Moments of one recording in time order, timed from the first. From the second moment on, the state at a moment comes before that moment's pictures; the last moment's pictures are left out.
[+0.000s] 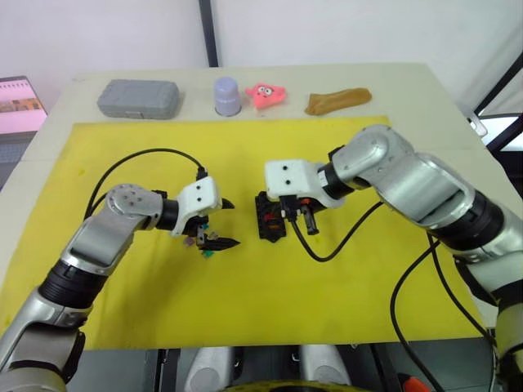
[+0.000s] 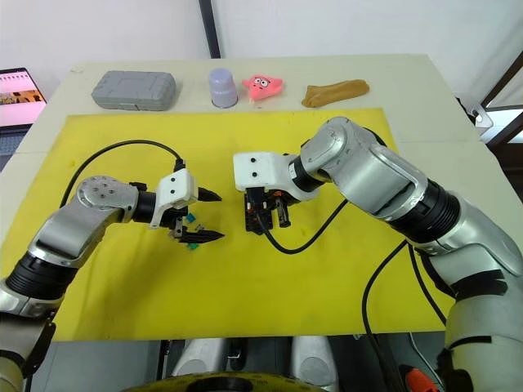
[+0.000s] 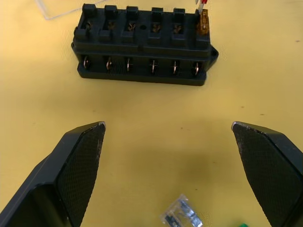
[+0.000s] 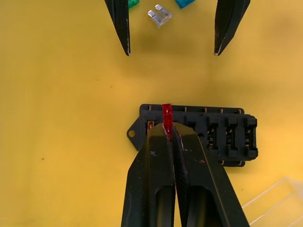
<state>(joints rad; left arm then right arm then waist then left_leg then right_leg) -0.51 0.75 -0.27 -0.16 -0.26 0.49 -1.14 -1.10 -0.77 0.69 -0.31 0.21 0.92 1.21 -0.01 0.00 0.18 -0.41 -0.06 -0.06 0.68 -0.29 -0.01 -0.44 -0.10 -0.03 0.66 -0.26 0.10</state>
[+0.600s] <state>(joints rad) -0.51 0.73 -0.28 -0.16 -0.23 0.49 -1.13 -1.09 -0.75 0.70 -0.27 0.13 0.92 1.24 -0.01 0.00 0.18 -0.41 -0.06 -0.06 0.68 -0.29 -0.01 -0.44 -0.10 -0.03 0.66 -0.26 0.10</state>
